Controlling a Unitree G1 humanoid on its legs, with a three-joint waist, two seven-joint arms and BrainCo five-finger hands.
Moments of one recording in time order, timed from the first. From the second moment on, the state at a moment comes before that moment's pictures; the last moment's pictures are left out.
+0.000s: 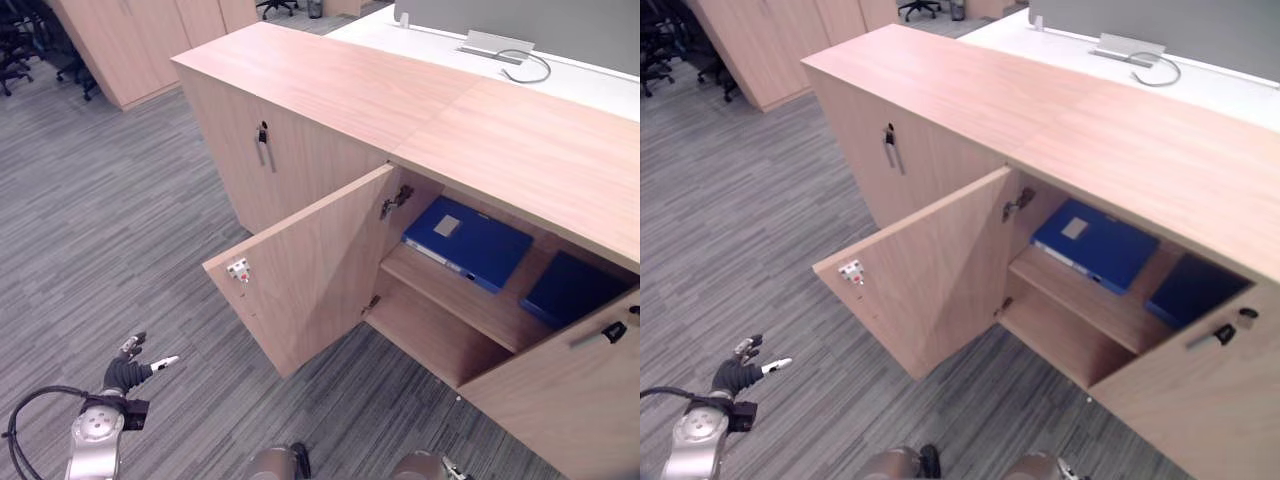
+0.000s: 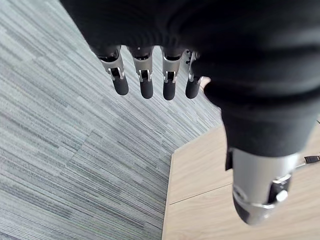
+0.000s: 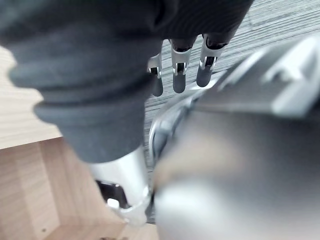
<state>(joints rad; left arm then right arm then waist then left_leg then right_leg) 0.14 0.41 0.36 0.39 0.16 -0.03 -0.13 0.11 -0.06 -0.62 1.13 0.23 0.04 0.09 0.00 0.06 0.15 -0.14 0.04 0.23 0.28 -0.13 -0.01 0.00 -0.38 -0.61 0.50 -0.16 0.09</state>
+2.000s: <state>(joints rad) -0.05 0.11 -0.47 0.54 -0.14 -0.10 -0.20 0.07 -0.12 -0.23 1.17 0.00 0.00 0.06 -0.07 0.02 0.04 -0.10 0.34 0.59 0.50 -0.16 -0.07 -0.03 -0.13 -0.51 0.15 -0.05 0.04</state>
